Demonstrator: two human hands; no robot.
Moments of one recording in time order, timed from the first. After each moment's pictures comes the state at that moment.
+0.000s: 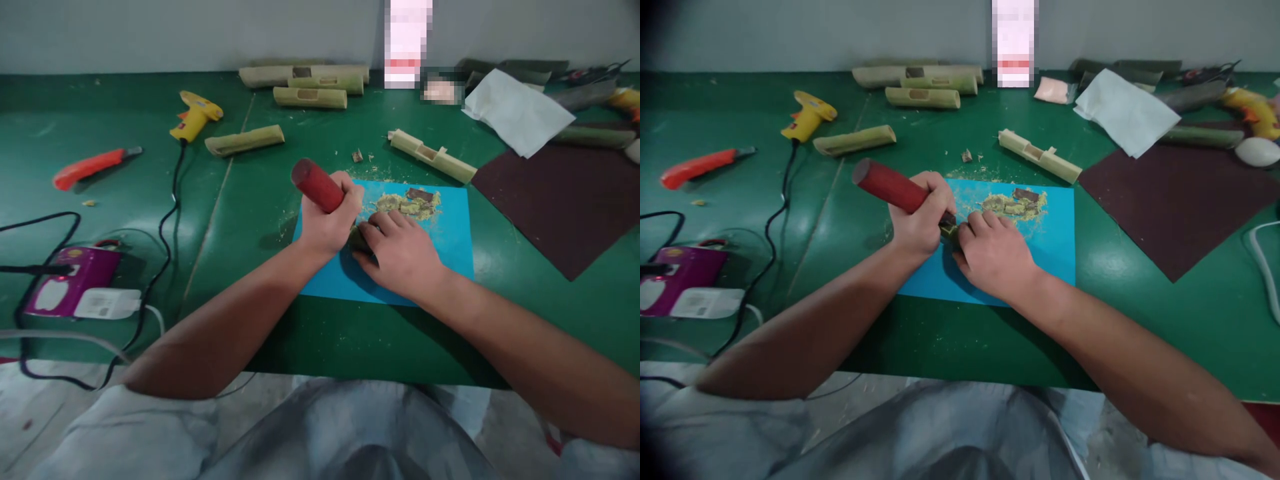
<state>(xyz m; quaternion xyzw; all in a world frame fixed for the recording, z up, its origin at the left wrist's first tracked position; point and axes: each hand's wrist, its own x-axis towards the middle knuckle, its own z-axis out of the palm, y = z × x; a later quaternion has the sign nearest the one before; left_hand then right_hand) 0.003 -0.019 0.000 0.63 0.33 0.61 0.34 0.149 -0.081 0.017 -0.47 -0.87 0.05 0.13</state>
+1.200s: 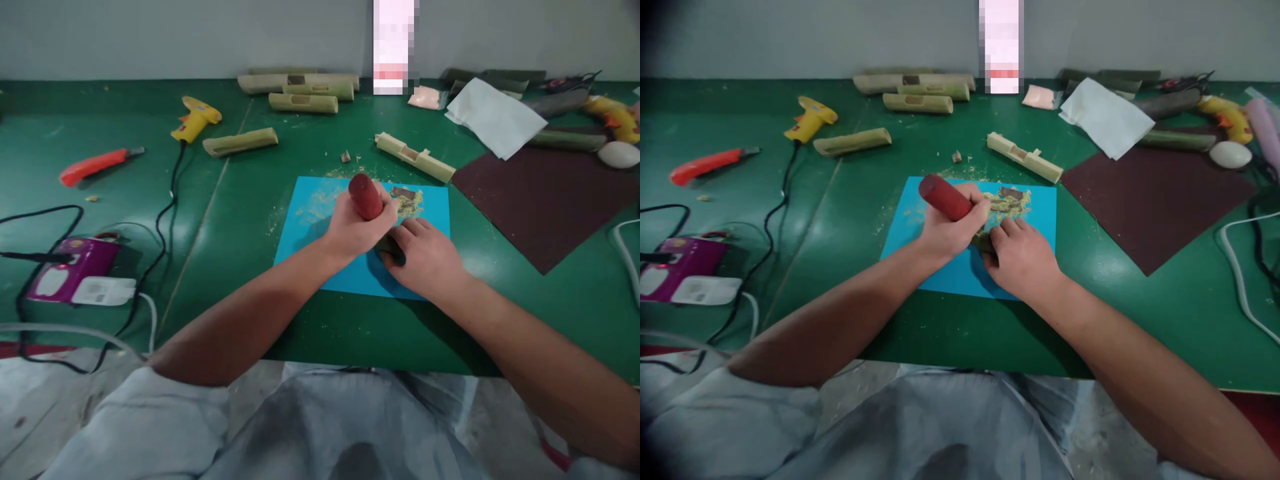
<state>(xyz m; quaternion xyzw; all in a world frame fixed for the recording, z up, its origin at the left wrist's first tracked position) 0.062 -0.043 0.007 0.65 0.38 0.53 0.39 0.214 -0.099 0.004 -0.49 -0.85 0.05 0.17</state>
